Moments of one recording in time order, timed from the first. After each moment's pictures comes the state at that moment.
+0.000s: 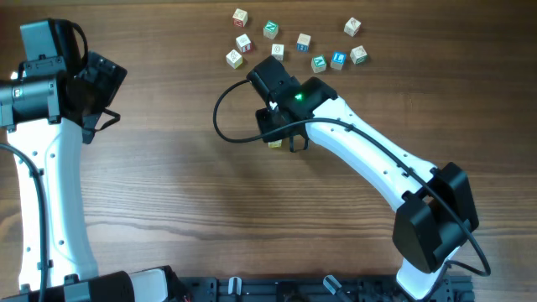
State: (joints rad) left arm 0.18 1.49 1.63 -1.19 -0.13 -0.88; right arm 0.69 1.90 1.60 -0.93 0.06 0.35
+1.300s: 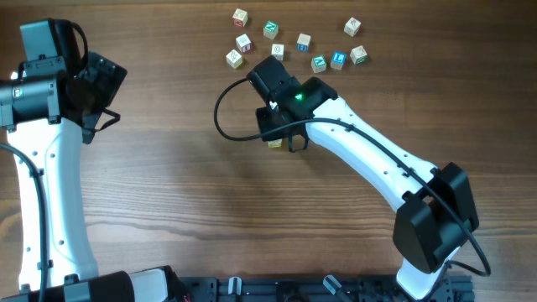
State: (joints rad) left arm 0.18 1.49 1.63 -1.19 -0.13 -0.88; right arm 0.69 1.90 1.60 -0.93 0.06 0.40
